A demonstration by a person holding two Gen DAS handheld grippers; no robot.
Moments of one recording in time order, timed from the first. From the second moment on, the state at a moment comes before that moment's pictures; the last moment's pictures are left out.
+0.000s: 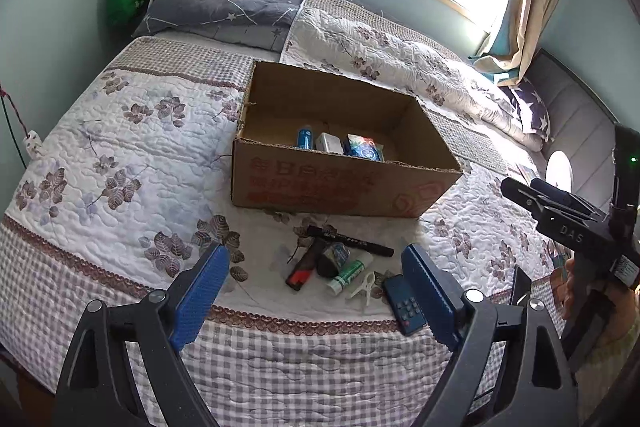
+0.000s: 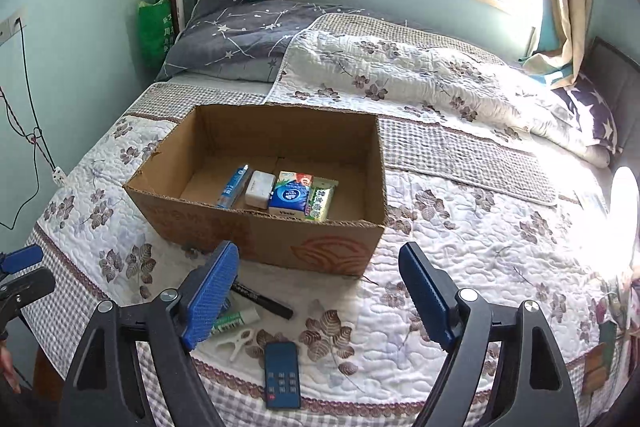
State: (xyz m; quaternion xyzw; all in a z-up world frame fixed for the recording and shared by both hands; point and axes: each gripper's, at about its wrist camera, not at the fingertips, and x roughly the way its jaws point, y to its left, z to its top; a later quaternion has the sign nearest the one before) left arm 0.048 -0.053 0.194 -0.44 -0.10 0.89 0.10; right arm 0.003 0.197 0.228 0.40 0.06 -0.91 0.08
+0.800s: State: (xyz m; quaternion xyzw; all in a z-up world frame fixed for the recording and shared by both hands) left arm 0.004 0.136 0.022 -0.60 -0.02 0.80 0.04; right arm 0.060 0.304 0.243 0.38 -0.06 -0.92 0.02
